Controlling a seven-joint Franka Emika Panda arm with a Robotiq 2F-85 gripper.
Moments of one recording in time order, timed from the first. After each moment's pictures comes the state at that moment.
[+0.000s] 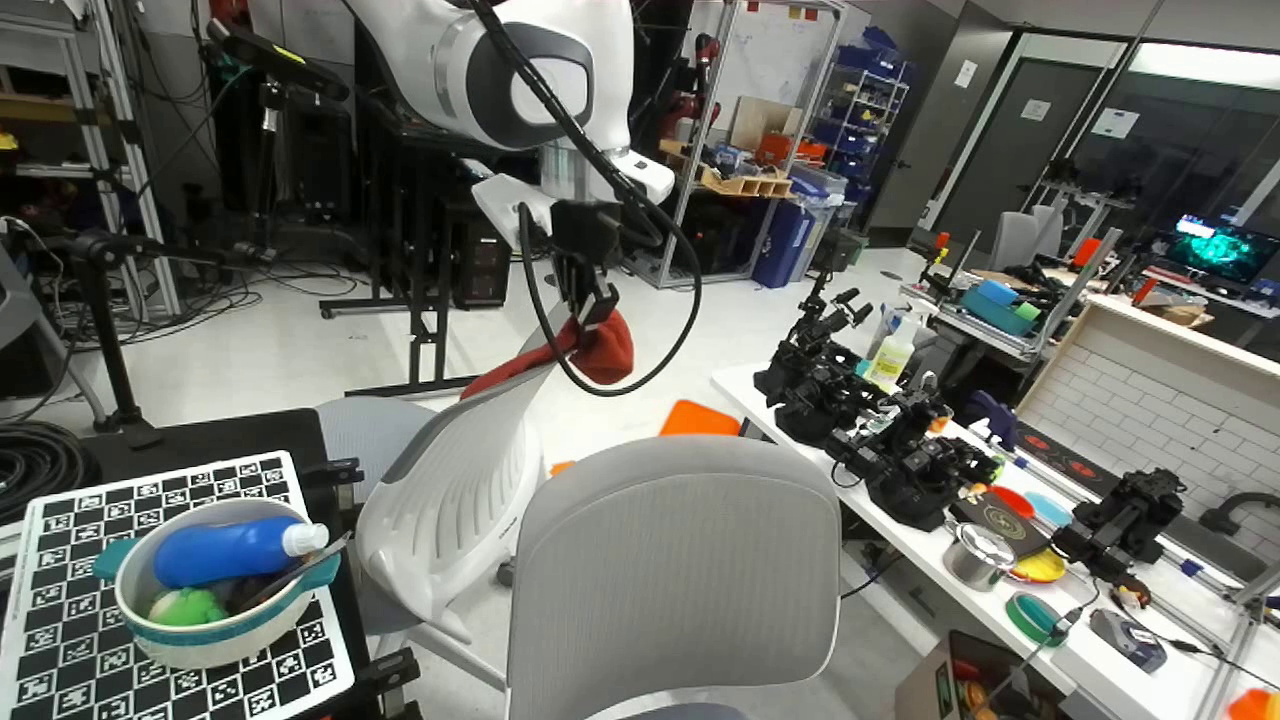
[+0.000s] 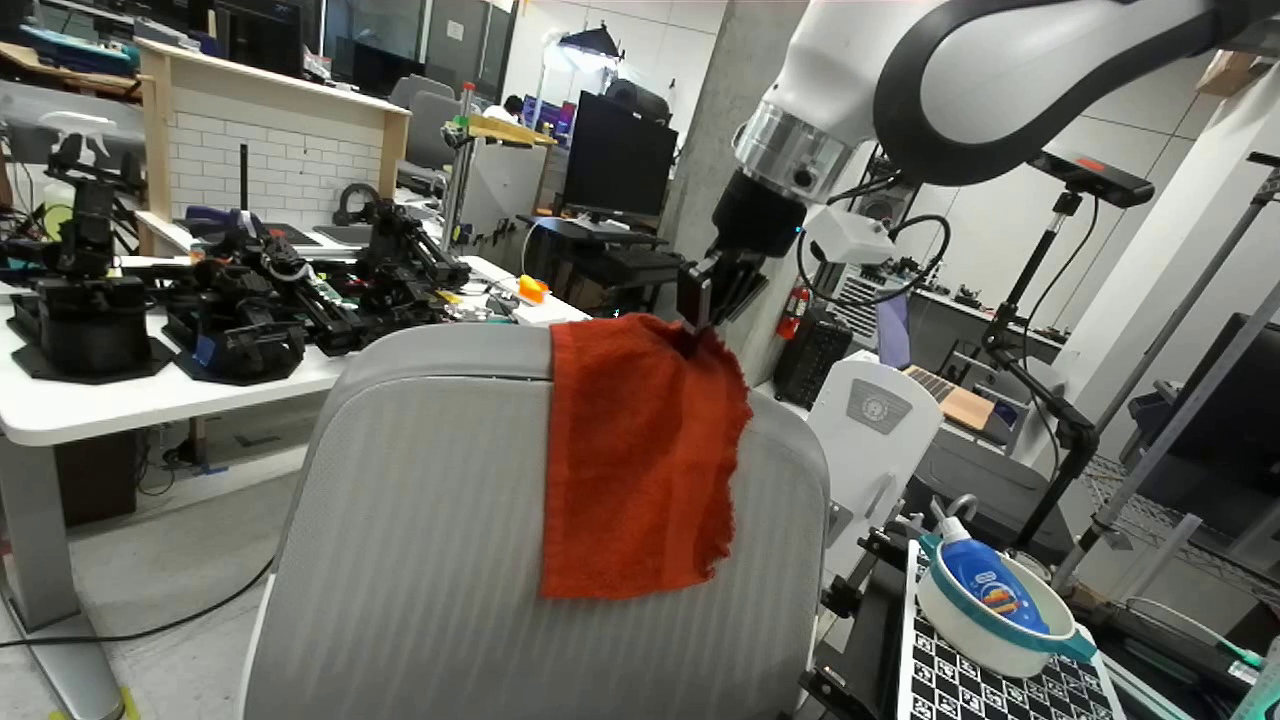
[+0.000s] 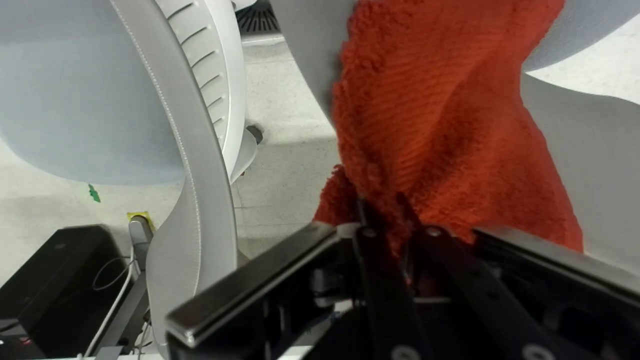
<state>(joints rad) 0.11 0.16 0.05 -2.16 -0.13 2.49 0.29</state>
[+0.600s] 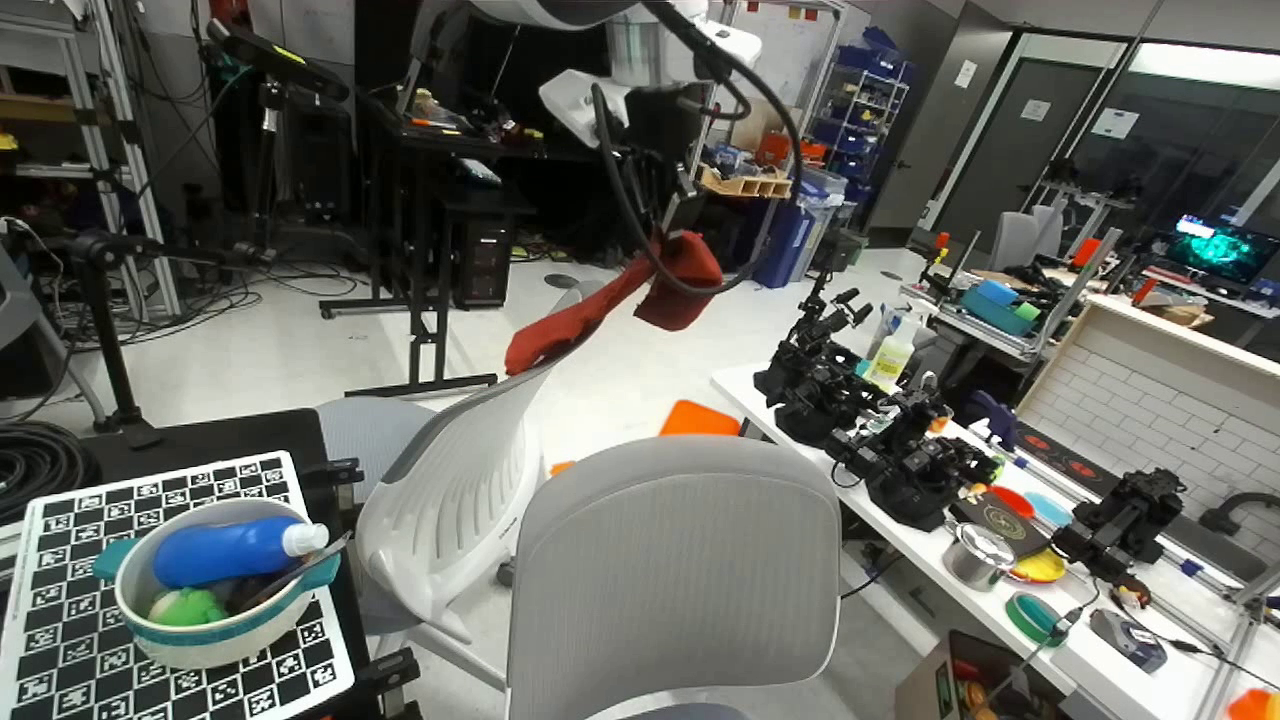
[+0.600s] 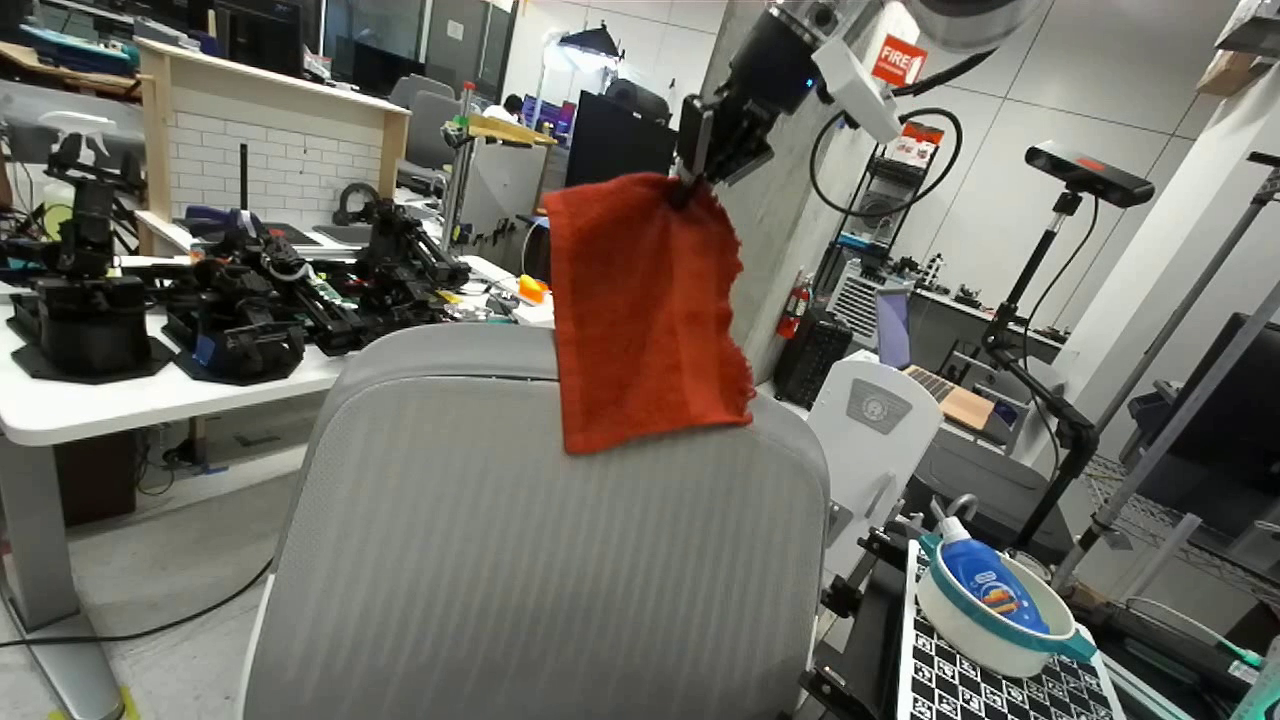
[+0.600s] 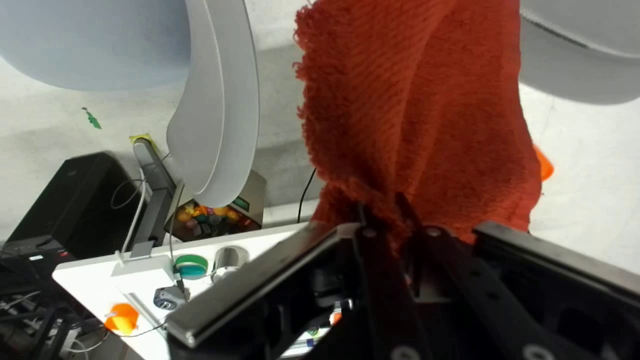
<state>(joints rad) 0.07 0.10 0.03 -1.96 -0.06 2.44 0.27</state>
